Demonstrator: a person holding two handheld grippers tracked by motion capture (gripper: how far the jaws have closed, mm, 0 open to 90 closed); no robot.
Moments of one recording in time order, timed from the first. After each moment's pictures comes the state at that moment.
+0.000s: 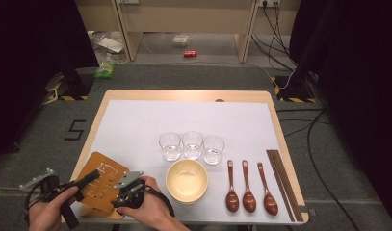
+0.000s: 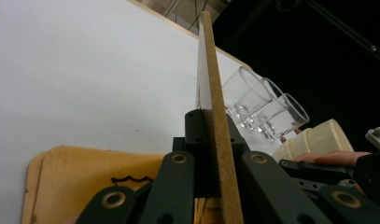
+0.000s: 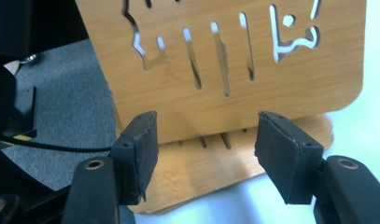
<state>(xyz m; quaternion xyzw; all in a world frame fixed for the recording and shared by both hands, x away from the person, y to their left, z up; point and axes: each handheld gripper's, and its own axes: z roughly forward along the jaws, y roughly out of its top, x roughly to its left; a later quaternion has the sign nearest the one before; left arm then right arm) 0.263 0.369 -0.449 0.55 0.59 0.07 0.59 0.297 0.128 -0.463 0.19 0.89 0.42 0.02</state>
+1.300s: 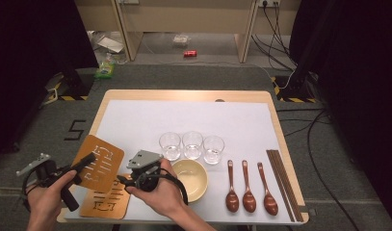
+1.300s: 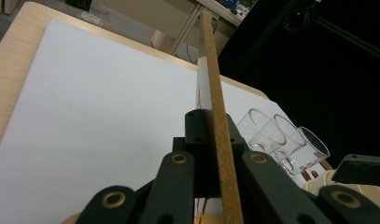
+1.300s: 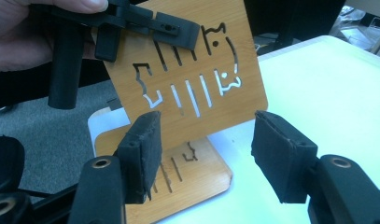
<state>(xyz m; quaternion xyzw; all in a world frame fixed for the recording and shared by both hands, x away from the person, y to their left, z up) 0.293 0.372 -0.422 0.54 0.58 0.14 0.59 0.311 0.083 -0.386 0.20 0.84 0.49 0.10</state>
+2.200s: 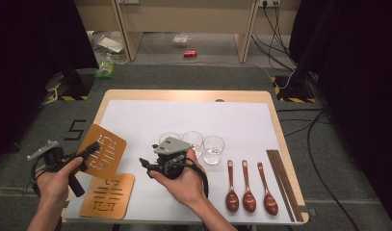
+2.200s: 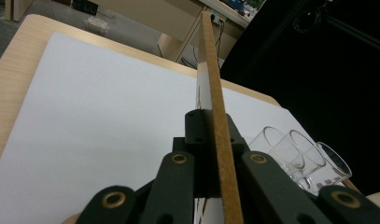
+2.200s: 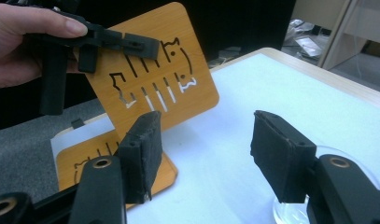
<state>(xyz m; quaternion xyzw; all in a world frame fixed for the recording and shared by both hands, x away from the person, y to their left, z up) 0.328 0.364 -0.417 0.54 0.58 0.15 0.58 0.331 0.028 -0.367 0.26 0.81 0.51 0.13</state>
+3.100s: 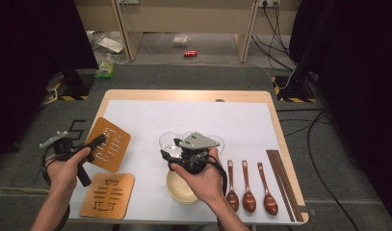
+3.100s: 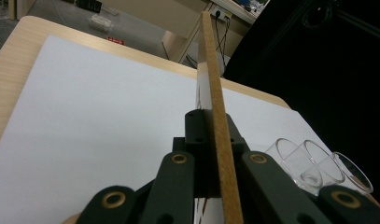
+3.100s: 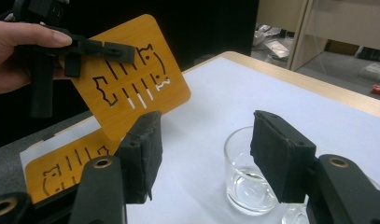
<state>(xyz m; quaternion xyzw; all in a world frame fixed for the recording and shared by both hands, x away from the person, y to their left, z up) 0.358 0.354 -0.416 0.55 0.59 0.16 0.57 0.340 -0.022 -0.365 0.31 0.78 0.53 0.16</state>
